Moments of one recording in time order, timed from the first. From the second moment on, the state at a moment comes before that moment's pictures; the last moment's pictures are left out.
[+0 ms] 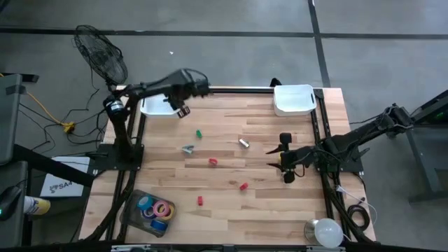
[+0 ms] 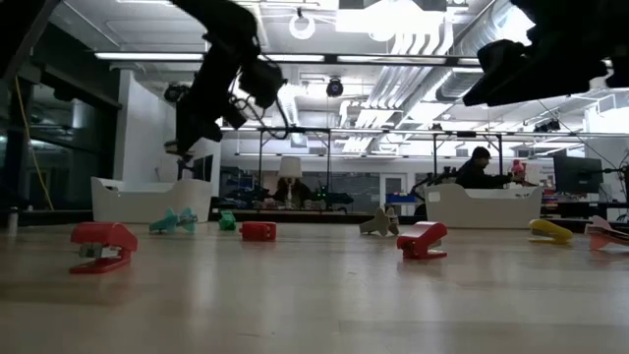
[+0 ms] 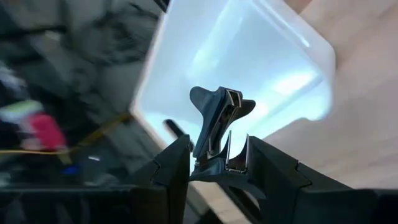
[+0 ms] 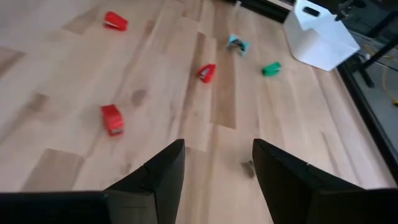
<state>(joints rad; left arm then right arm) 0.53 1.83 1.53 -1.52 -0.64 -0.24 0.37 0.90 0.44 -0.08 0.38 -0.12</state>
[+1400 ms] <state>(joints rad) 0.98 1.83 1.58 -1.38 -0.02 0.25 0.13 0.90 0.44 -0.19 0.36 -0.04</state>
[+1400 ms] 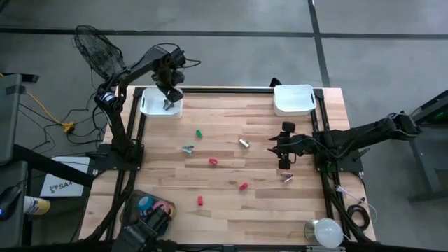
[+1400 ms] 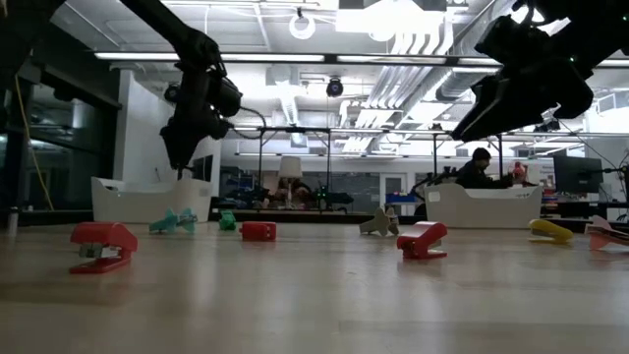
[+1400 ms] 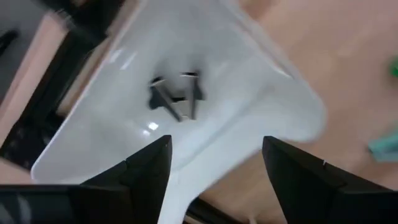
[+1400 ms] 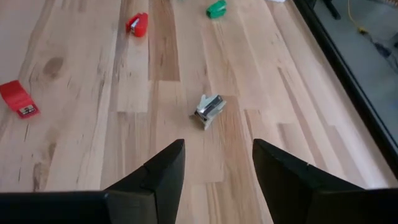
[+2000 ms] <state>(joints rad) 0.53 1.82 1.58 -1.57 -0.01 0.83 0.13 0.90 0.44 -0.26 0.36 0.06</state>
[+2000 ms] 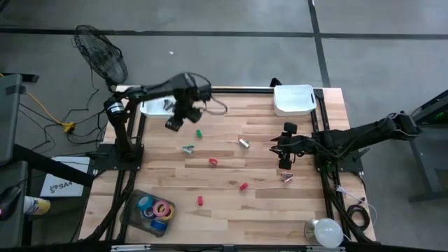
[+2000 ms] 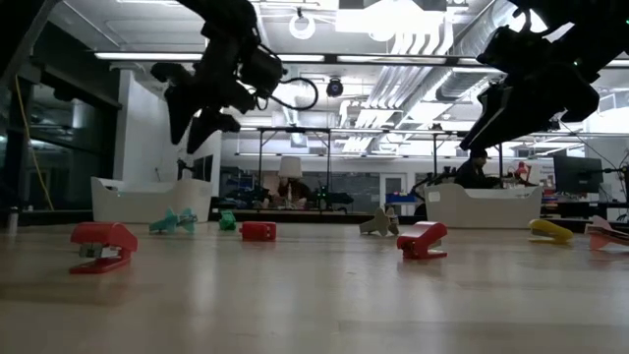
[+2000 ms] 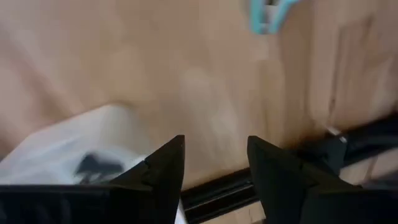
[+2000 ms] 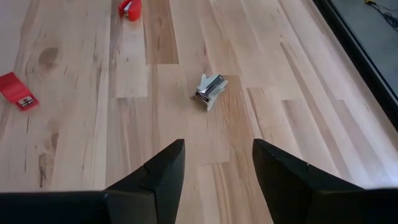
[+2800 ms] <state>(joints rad) 0.28 1.82 1.25 -1.28 -0.12 0.72 0.13 0.90 0.44 -0.27 0.34 0.11</state>
